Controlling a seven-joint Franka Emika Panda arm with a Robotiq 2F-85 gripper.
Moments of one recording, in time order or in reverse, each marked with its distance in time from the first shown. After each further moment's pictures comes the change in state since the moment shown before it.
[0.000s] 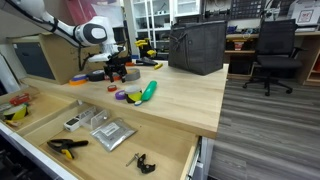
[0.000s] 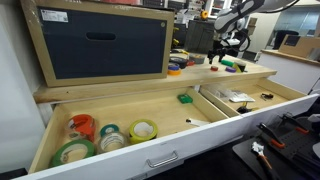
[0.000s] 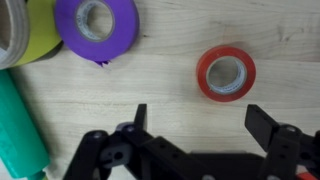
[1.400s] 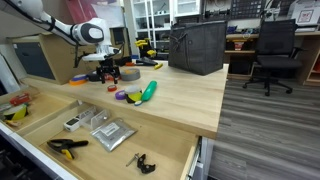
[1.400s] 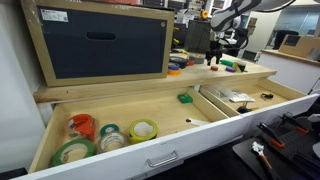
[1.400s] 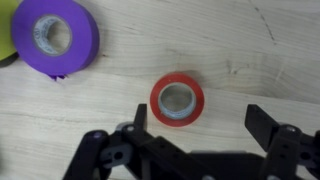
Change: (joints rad) arm 0.012 0.013 0.047 0.031 0.016 -0.139 -0.072
